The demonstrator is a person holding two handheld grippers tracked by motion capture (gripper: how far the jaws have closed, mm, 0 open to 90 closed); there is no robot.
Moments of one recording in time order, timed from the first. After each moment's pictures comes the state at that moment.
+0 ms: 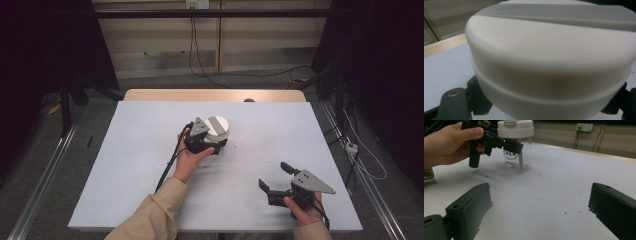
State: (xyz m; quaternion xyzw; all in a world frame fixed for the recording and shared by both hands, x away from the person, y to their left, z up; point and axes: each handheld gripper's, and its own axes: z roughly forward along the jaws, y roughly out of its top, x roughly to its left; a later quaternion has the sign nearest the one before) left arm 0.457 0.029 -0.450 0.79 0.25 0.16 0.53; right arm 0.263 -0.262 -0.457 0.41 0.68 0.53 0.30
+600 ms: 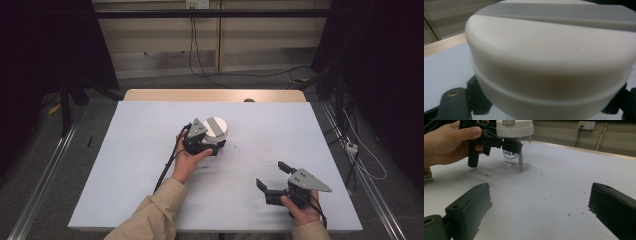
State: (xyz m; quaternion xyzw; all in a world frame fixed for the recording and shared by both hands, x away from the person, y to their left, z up) left arm 0.454 0.034 -0.453 0.79 0.25 0.16 0.53; right arm 0.268 -0.257 -0.458 0.41 0.69 0.53 0.29
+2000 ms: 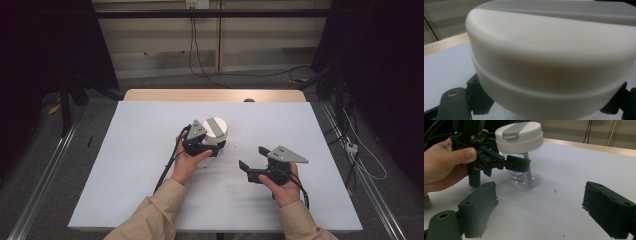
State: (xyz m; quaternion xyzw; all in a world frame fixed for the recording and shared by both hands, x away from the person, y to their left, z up) left arm 0.453 0.035 -0.457 0.79 0.26 0.16 0.54; right arm 0.323 -0.217 -0.434 0.43 0.70 0.52 0.24
